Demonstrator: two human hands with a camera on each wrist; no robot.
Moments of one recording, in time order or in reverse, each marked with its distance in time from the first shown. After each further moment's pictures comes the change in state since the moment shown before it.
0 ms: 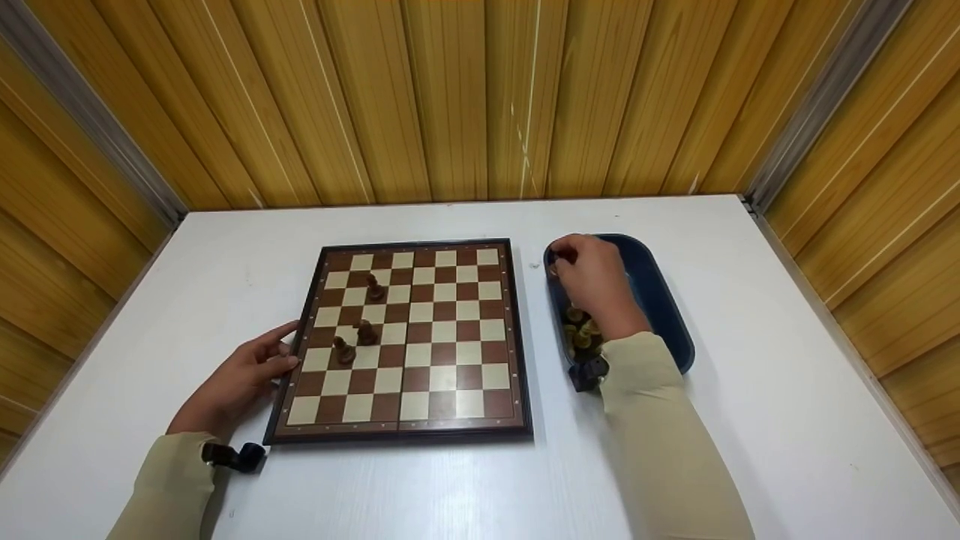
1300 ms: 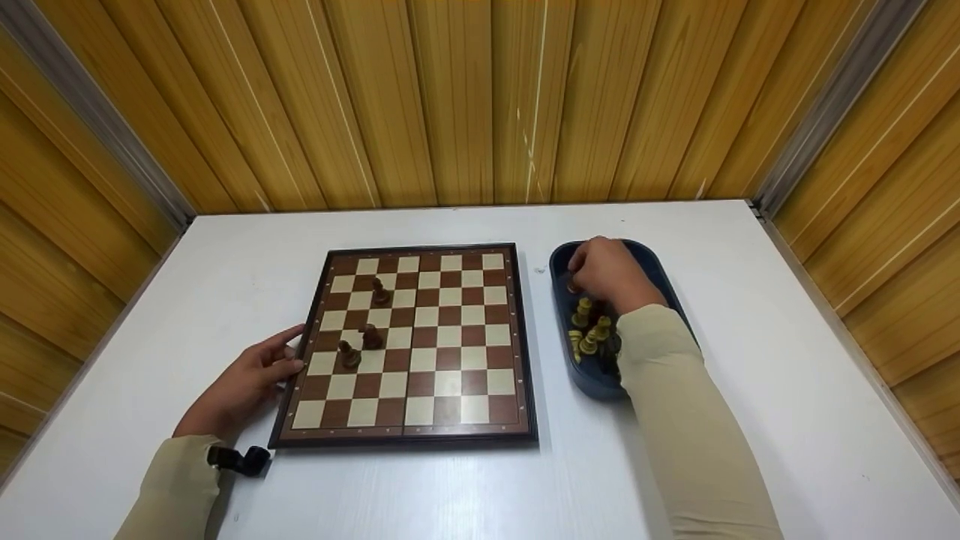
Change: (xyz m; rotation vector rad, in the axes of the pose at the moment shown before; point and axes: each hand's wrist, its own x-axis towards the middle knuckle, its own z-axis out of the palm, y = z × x) left_hand -0.001 0.000 -0.002 0.016 -0.023 0.037; right_hand 0.036 0.019 -0.013 -0.144 -0.327 -0.001
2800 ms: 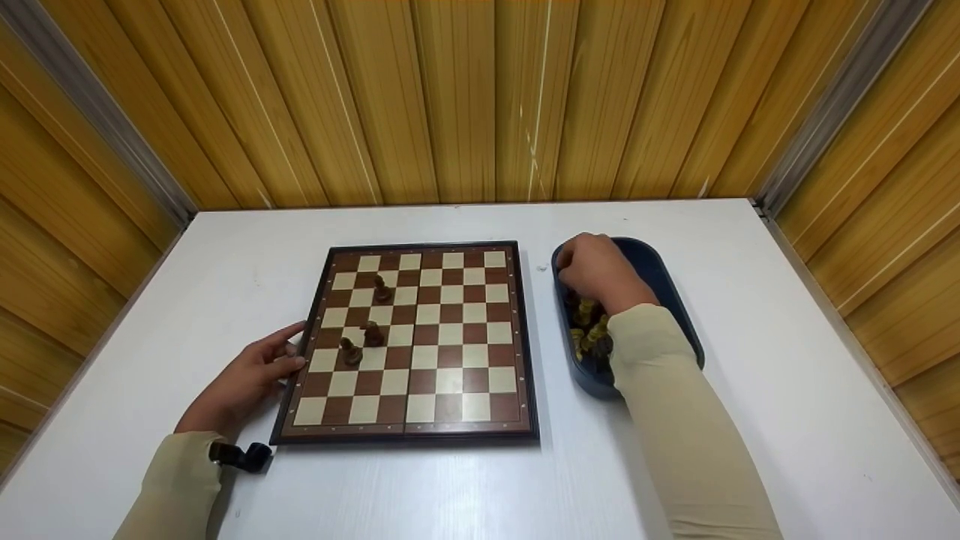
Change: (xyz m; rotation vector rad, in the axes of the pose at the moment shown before) left_hand 0.001 0.001 0.001 0.005 0.016 -0.034; right_hand -0.001 -0.021 0.003 -0.097 0.028 -0.077
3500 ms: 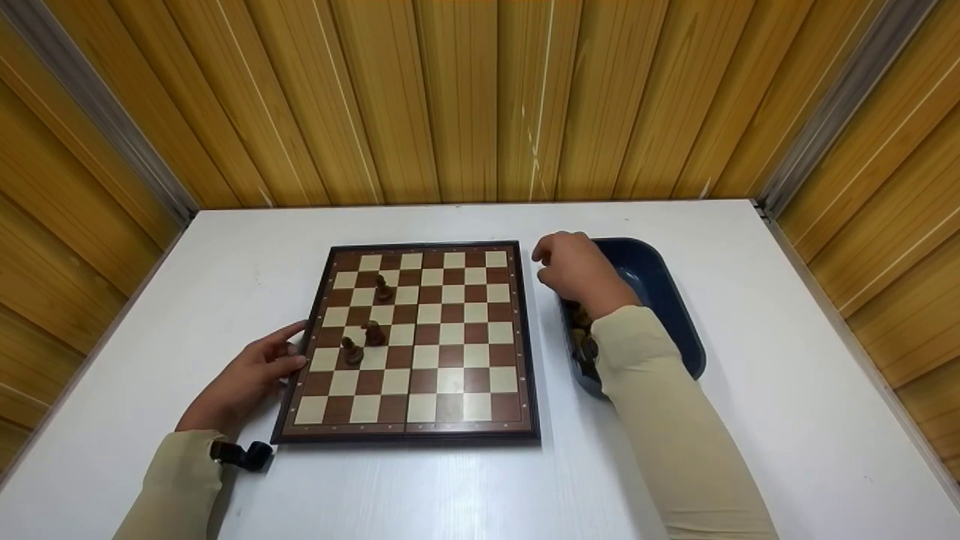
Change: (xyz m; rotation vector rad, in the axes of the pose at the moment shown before) left_hand -0.001 -0.001 -0.002 0.014 -0.014 0.018; right_hand 0.002 -0.032 0.006 -0.002 0.008 -0.021
